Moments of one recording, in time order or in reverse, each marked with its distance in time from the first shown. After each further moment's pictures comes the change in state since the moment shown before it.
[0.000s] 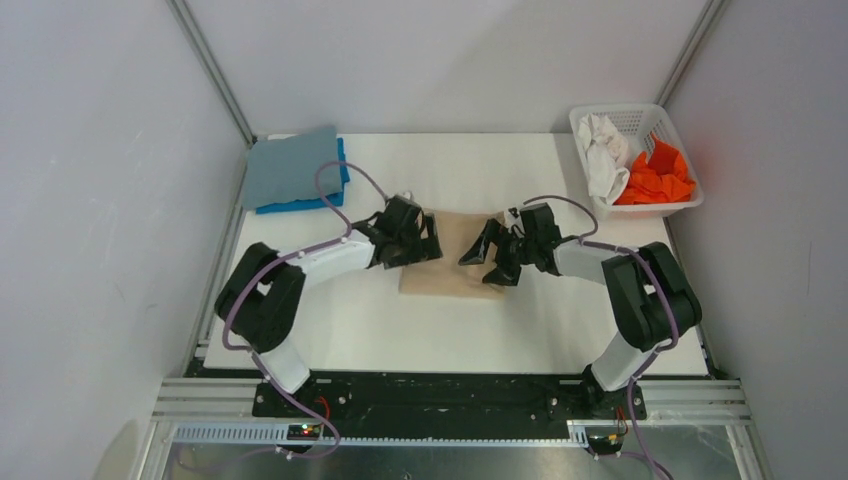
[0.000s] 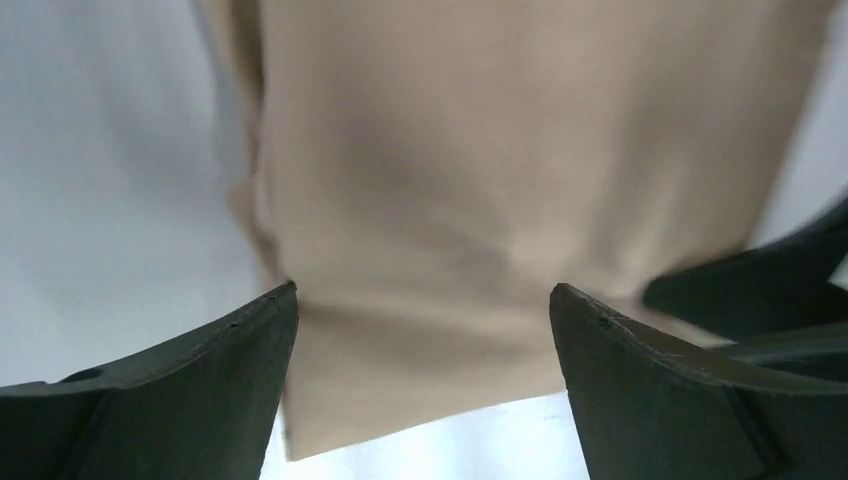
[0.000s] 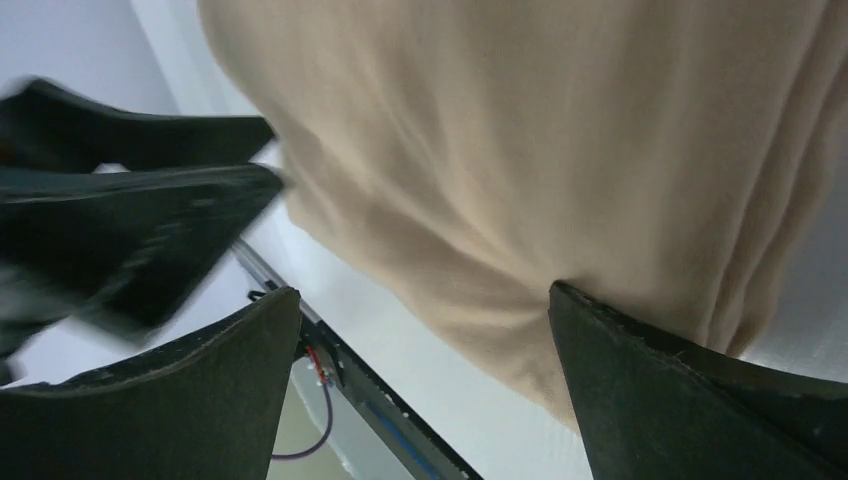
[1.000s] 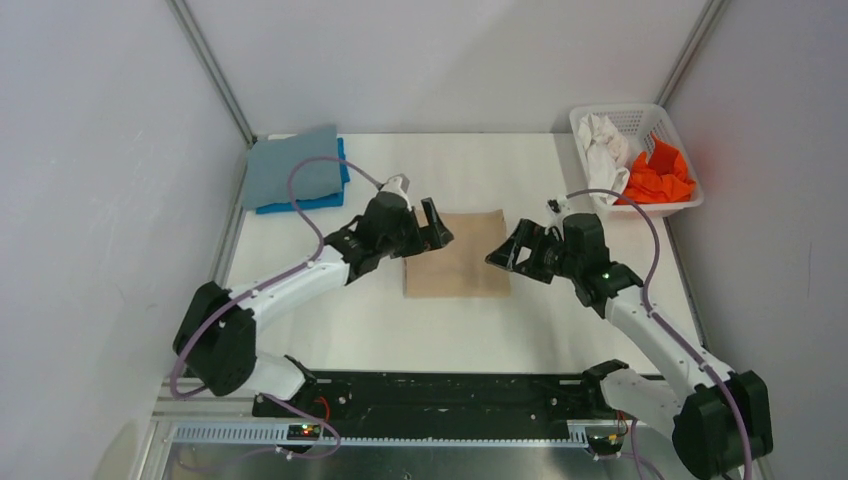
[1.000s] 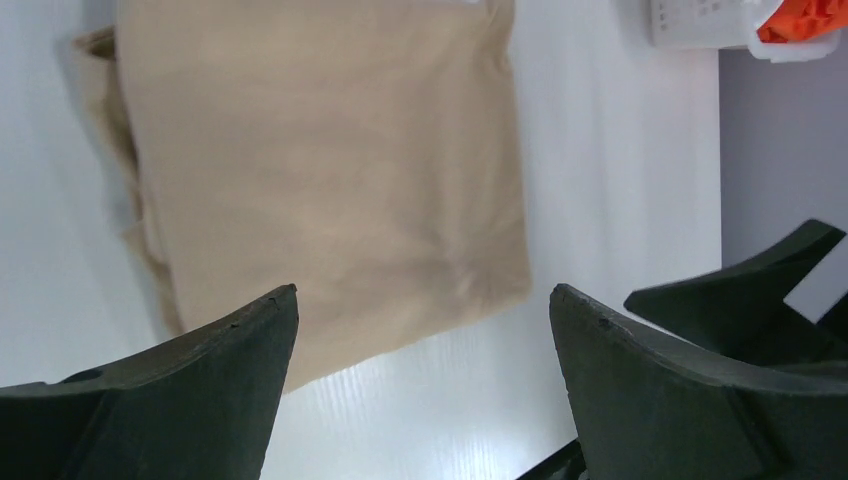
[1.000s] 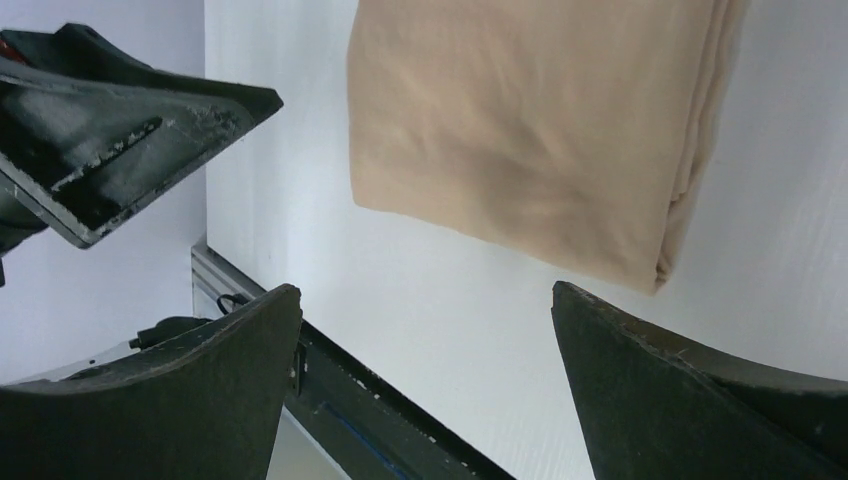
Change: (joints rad) left arm -0.039 -0.278 -0.140 0.121 0.040 -0.053; right arm -0.034 -0.619 -0.152 -0.188 0.135 -0.112
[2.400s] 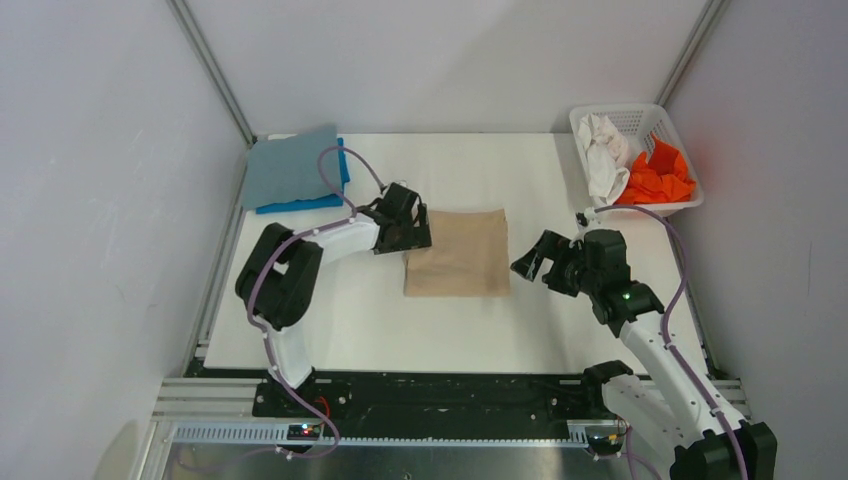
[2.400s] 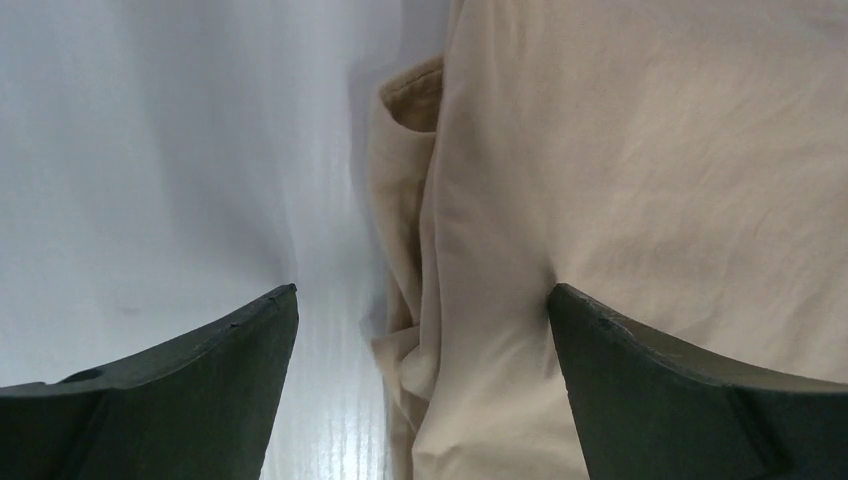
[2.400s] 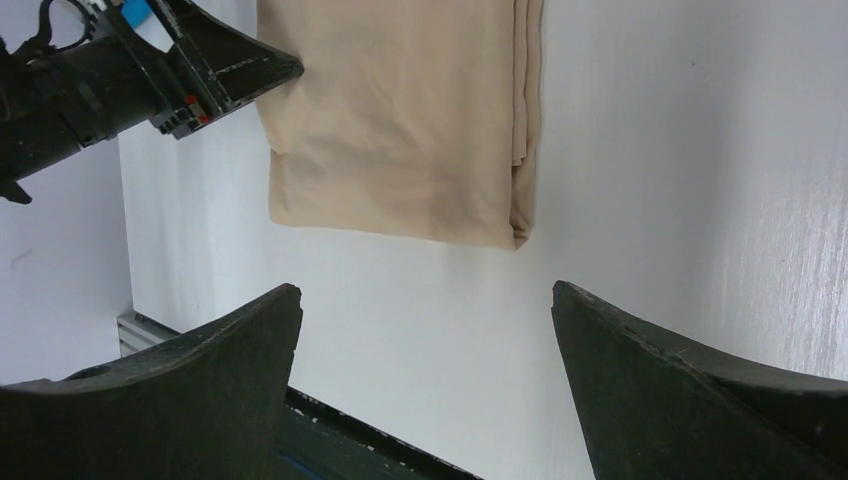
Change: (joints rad) left arm 0.125 0.441 0.230 -0.154 -0.149 0.176; right arm -0.091 -0.225 -0.063 -0.197 0.147 -0.064
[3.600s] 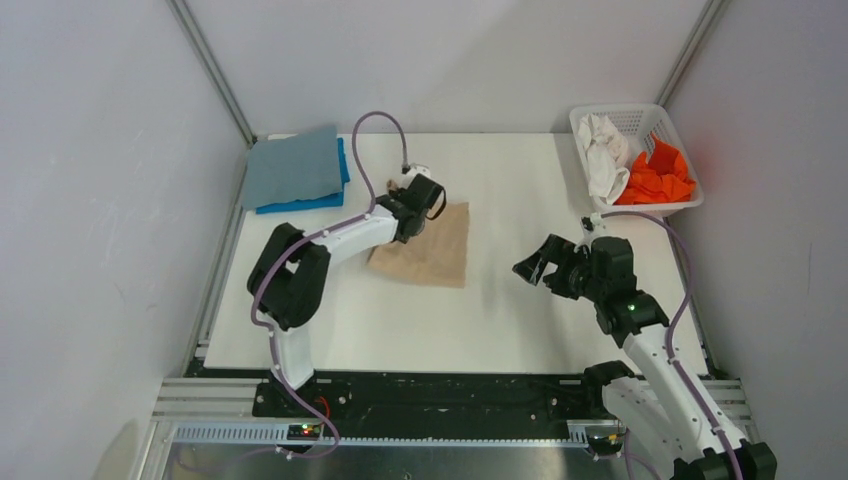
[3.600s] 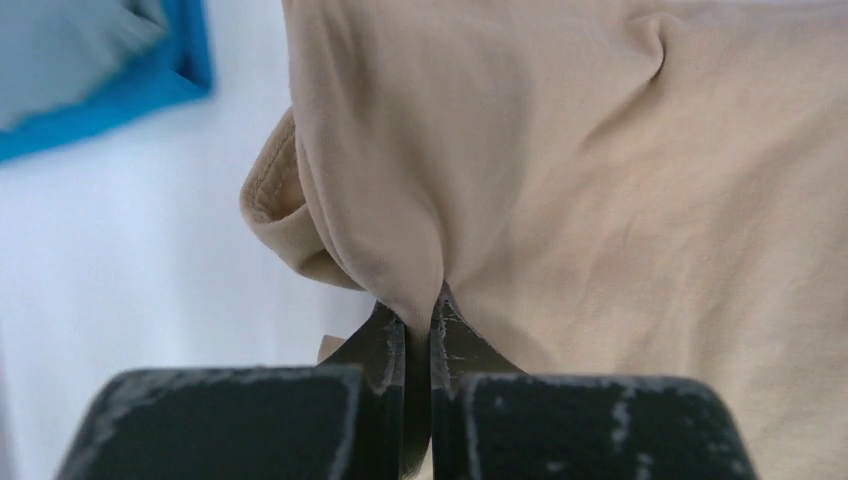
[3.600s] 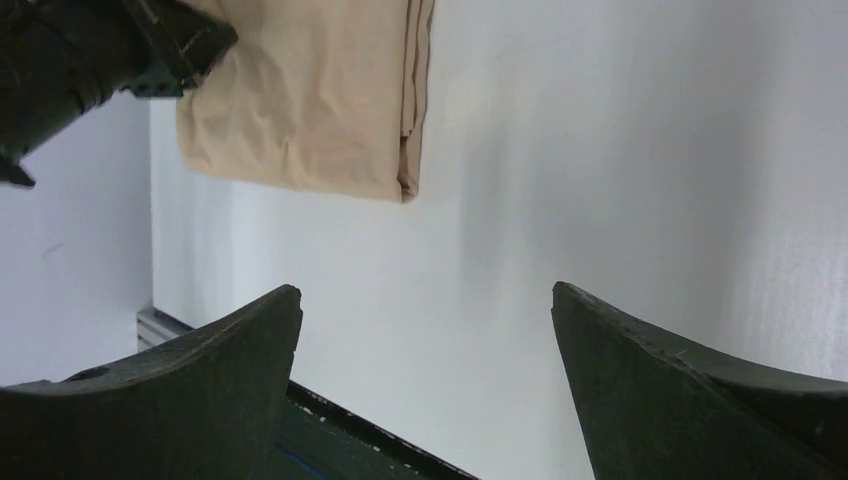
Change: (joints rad) left arm -0.112 0.051 0.173 -0.137 -0.426 0.266; right arm -0.024 -0.066 -0.040 0.013 -0.031 0.000
